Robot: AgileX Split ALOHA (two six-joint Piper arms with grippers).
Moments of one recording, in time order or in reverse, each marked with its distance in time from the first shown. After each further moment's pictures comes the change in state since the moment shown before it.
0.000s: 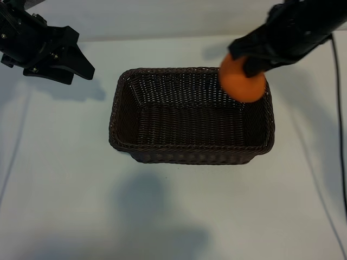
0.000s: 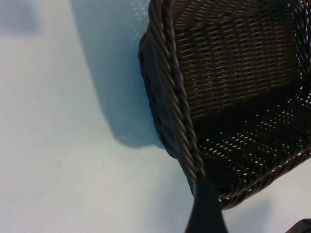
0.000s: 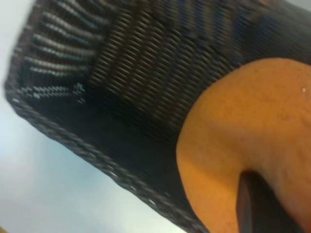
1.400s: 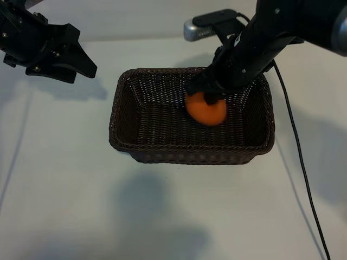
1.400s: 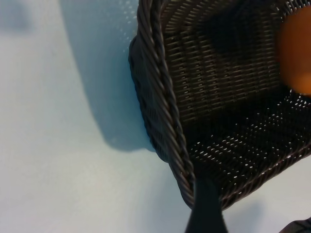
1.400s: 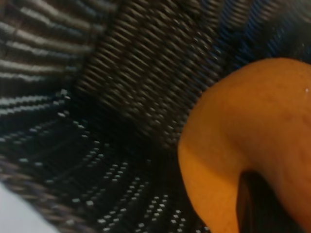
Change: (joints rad) left arm 0.000 0.000 0.000 -0.025 0.000 0.002; right arm 0.105 0.252 0.000 -0.031 -0.164 -0.030
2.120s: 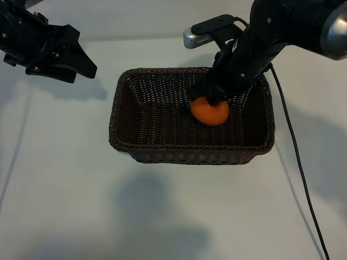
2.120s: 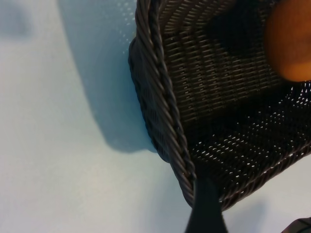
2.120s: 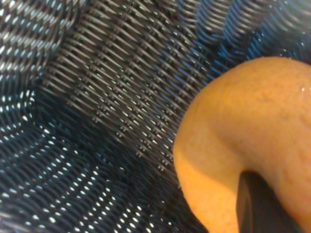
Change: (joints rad) left arm 0.000 0.000 0.000 0.000 0.000 0.022; right arm 0.000 0.034 0.000 -0.045 -0.035 -0.014
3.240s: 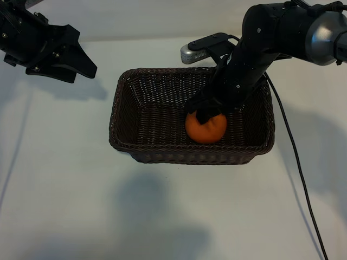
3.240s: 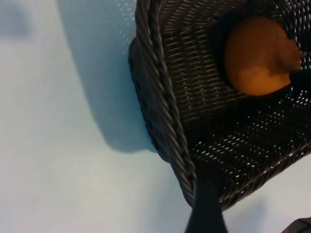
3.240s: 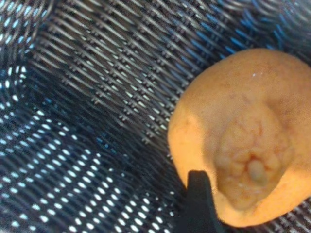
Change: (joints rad) left arm 0.000 0.000 0.000 0.000 0.000 0.001; right arm 0.000 0.062 -0.002 0.049 0.039 -0.033
